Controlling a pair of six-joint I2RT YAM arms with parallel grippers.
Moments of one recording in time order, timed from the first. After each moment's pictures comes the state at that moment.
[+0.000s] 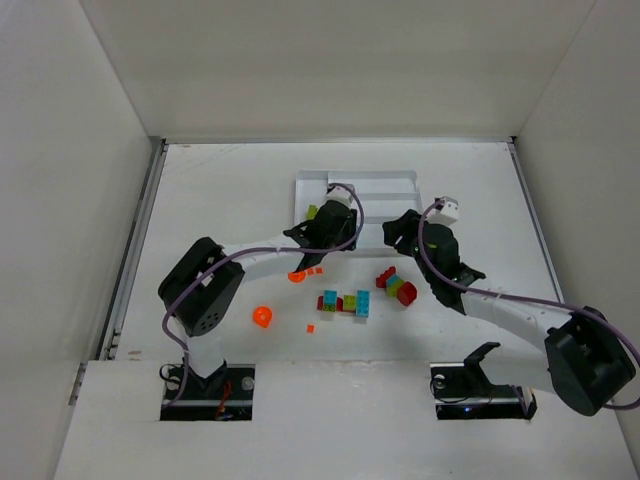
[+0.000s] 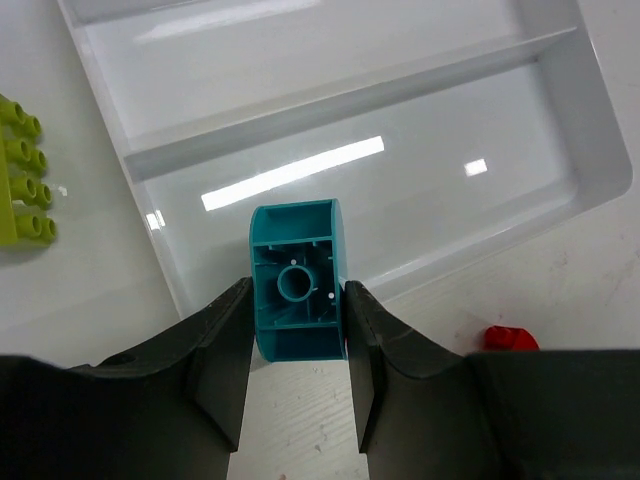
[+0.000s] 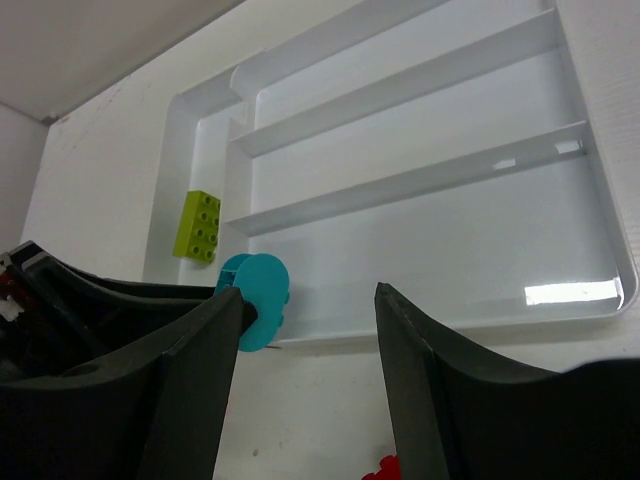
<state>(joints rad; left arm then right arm) -0.80 1.77 1.06 0.10 -0.22 -0.46 0.58 1.19 0.52 0.38 0.37 0.69</state>
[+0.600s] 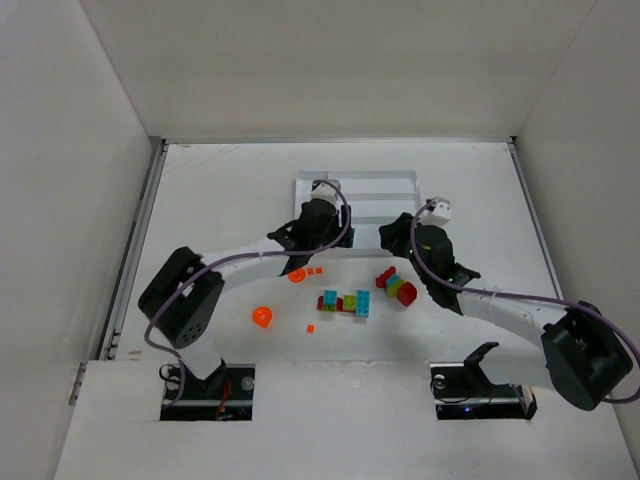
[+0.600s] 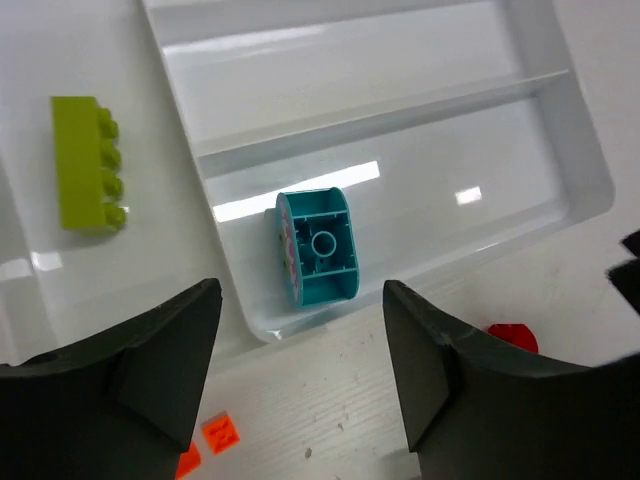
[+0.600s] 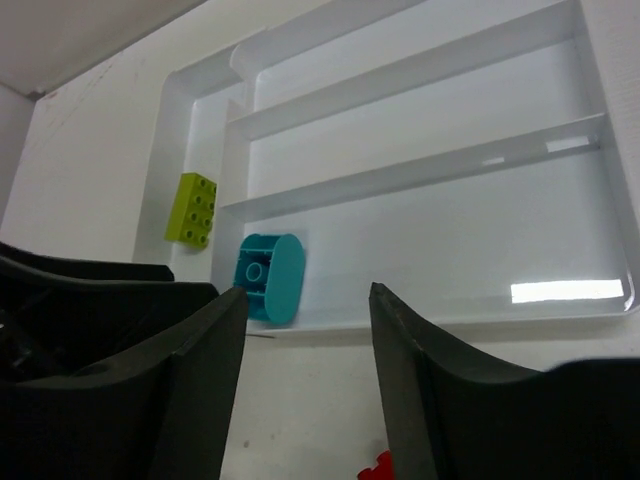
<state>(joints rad) -0.76 1.69 1.00 0.12 -0.22 -0.46 0.60 1.21 0.53 0.39 0.37 0.66</state>
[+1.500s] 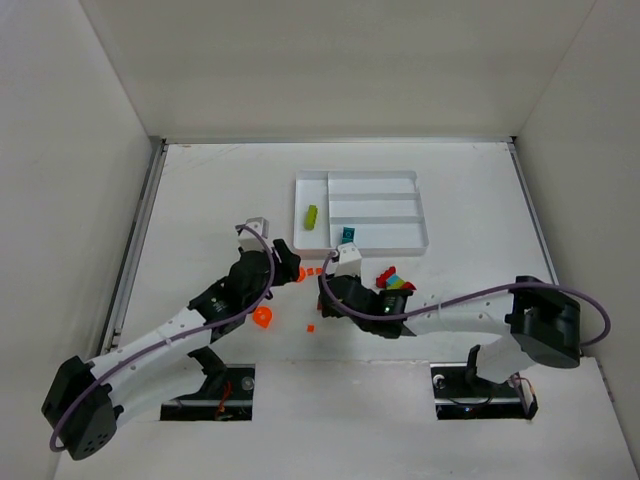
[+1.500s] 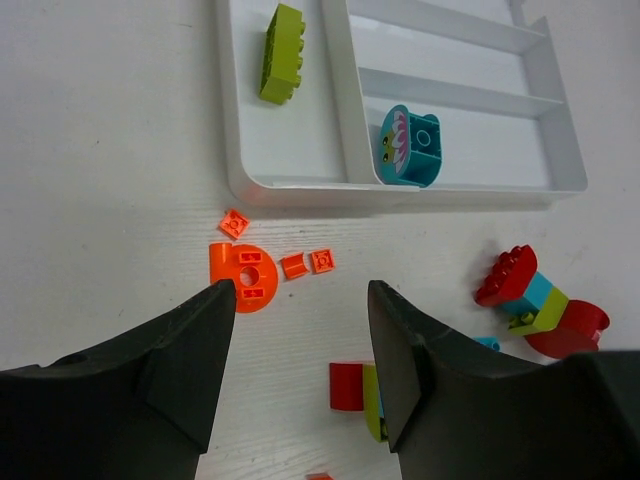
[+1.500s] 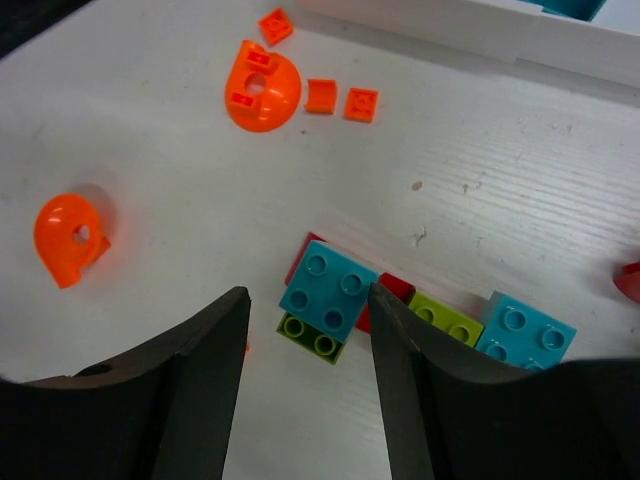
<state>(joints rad) -0.77 0.87 0.46 -0.04 -0.40 -0.64 1.23 1.48 0.81 -0.06 0.57 0.71</state>
